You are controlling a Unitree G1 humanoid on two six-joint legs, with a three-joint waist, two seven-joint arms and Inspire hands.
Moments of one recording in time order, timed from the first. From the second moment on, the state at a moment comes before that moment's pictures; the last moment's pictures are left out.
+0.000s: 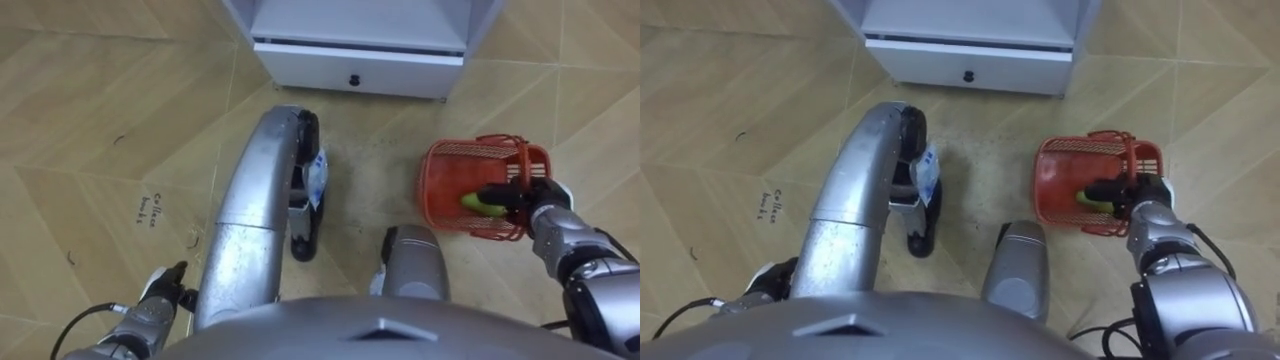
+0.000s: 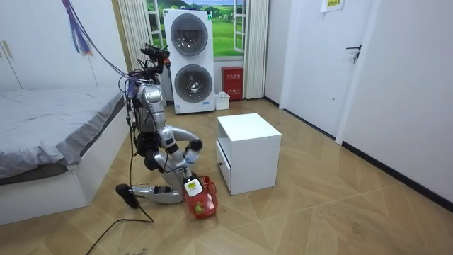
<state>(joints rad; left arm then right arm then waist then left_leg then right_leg) 0.05 0.28 -0.30 1.30 -0.01 -0.05 0.07 -0.24 -0.39 0.13 1.28 0.39 0.01 -0.11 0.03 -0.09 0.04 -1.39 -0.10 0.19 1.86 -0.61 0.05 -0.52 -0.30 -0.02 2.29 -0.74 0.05</state>
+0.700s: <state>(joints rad) -0.06 0.29 -0.27 1.29 -0.01 -0.04 0.08 -0.26 -0.33 0.21 0.92 0.05 0.02 -0.15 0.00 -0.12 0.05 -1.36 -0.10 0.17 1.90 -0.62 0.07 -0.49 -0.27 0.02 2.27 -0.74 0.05</state>
